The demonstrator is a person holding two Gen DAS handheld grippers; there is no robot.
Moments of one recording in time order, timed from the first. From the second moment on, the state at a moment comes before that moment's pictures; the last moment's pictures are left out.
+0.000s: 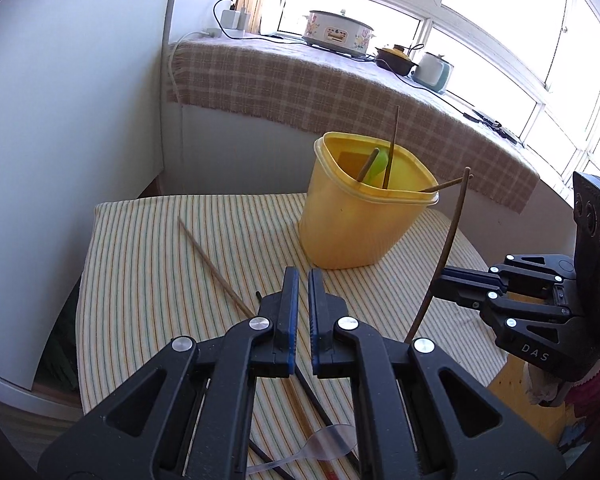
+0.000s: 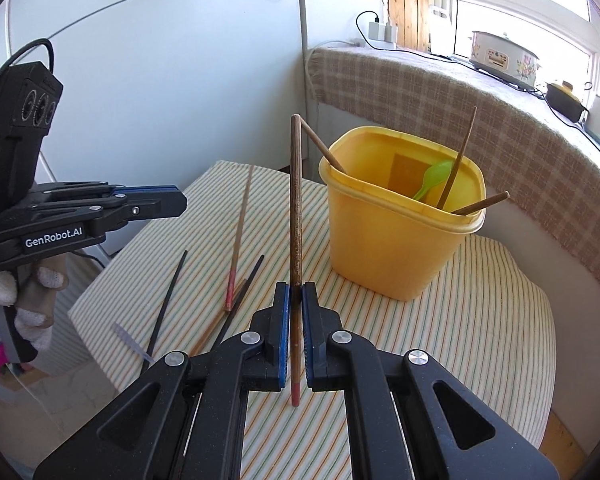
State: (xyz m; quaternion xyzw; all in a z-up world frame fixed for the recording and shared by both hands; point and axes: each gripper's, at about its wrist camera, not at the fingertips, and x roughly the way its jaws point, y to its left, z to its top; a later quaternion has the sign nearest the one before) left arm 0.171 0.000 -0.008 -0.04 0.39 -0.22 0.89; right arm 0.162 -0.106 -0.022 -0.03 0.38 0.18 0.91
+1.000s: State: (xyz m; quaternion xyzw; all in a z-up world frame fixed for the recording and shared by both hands) left arm 0.181 0.026 -0.014 -0.06 0.40 -0.18 0.90; right arm 0.213 -0.147 0.096 0.00 0.22 0.10 0.97
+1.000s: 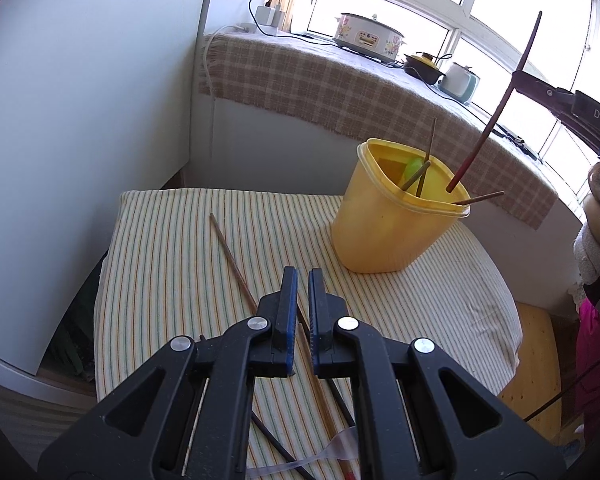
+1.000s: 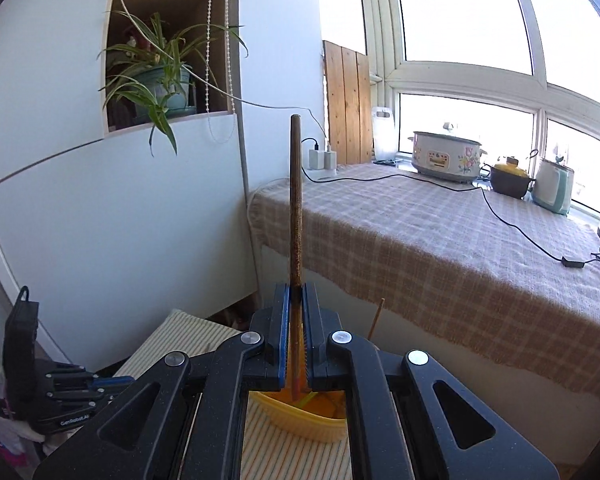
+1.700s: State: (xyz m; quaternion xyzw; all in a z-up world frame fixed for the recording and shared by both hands) left arm 0.178 0.024 -0.017 -0.04 0.40 -0.17 0.90; right arm 0.253 -0.147 0.043 -0.03 0.28 0.06 0.96
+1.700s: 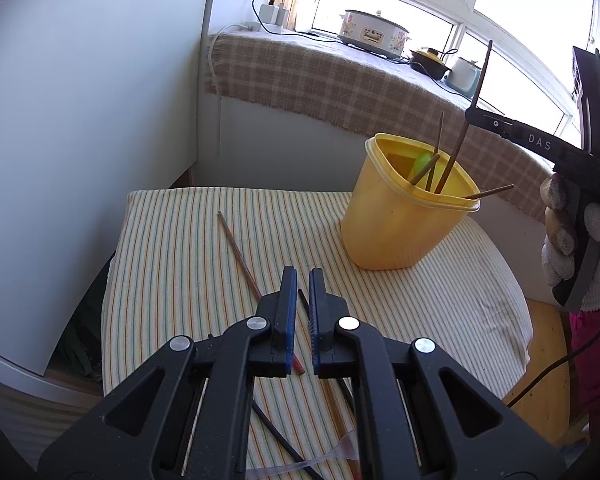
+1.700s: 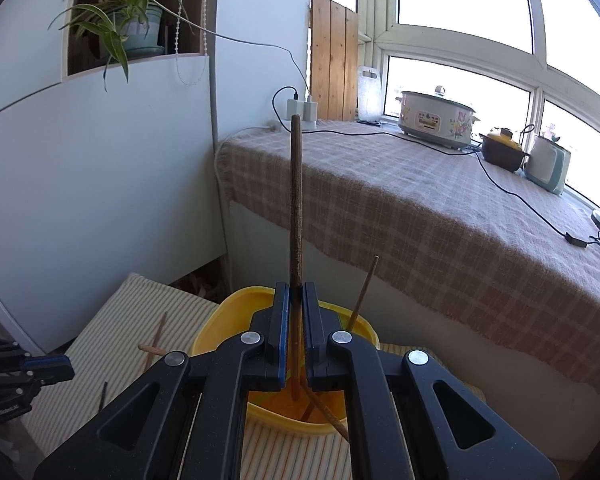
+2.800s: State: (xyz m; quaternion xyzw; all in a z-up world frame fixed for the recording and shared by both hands) left arm 0.150 0.060 -0.057 -0.04 0.46 -0.15 0.87; right arm 0.196 -0.134 0.037 -0.02 0.30 0.13 0.95
